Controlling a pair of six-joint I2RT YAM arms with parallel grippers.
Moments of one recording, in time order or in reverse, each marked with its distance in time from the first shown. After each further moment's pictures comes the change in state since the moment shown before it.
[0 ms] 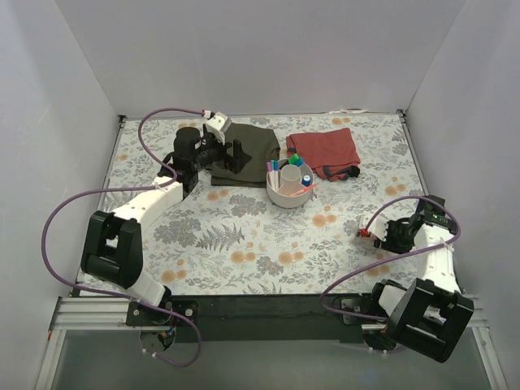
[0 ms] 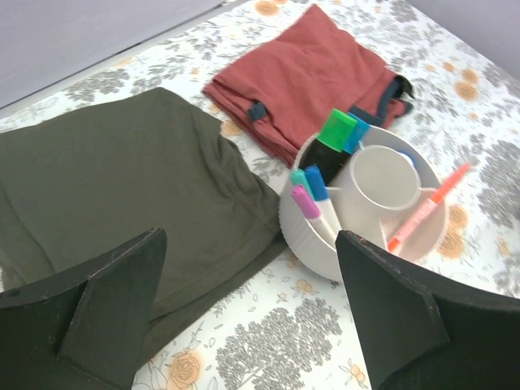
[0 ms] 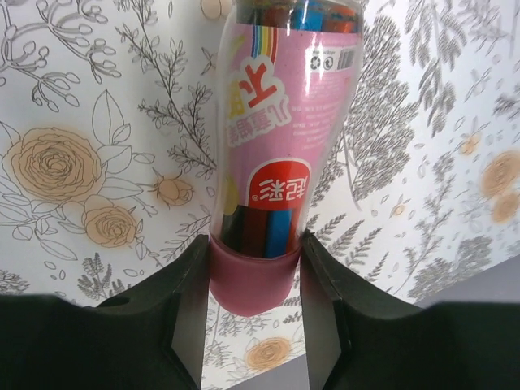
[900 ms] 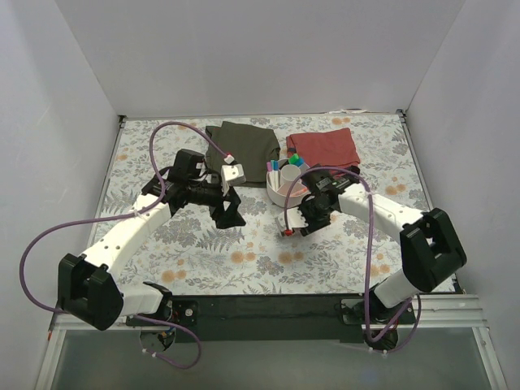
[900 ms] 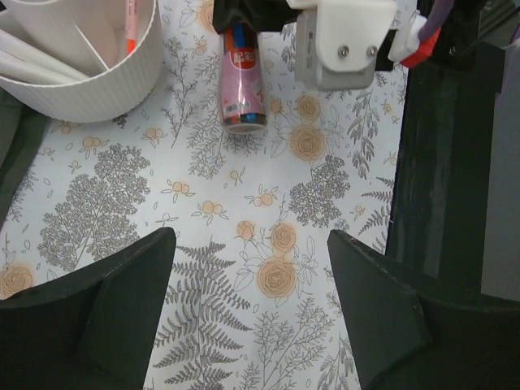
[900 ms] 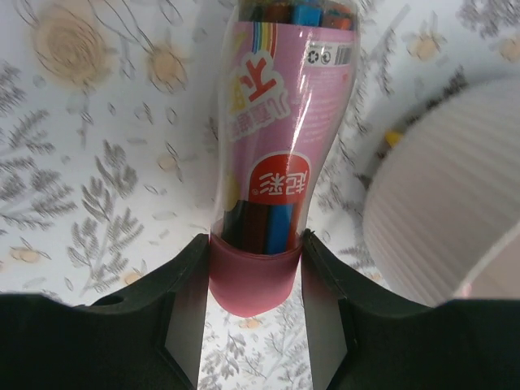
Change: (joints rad) left arm -0.089 -0.289 -0.020 -0.826 0.397 0.523; right arm 0.975 0.457 0.385 0.157 0.128 0.242
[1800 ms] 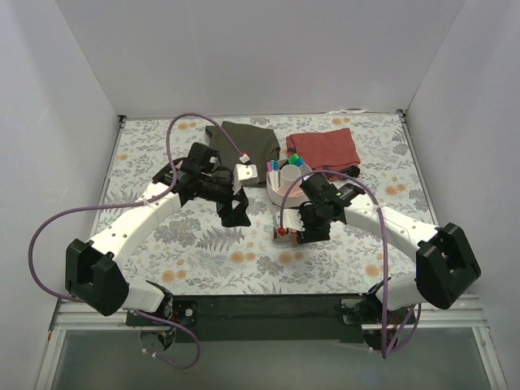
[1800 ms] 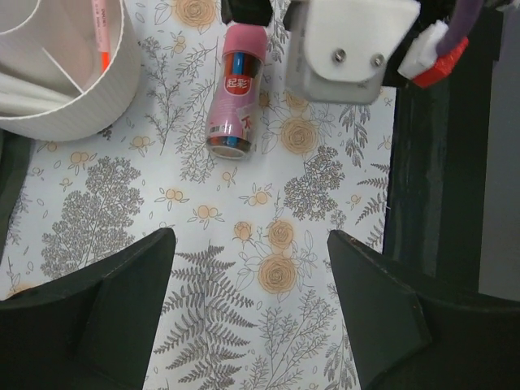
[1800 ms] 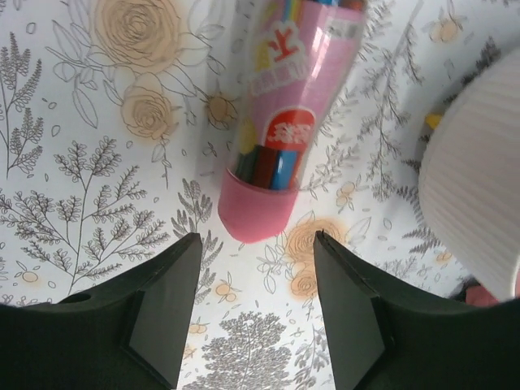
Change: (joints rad) left arm -0.077 0.093 0.143 -0.171 -0.045 0.088; right arm 0.140 -0.093 -0.061 -0.011 0.033 0.378
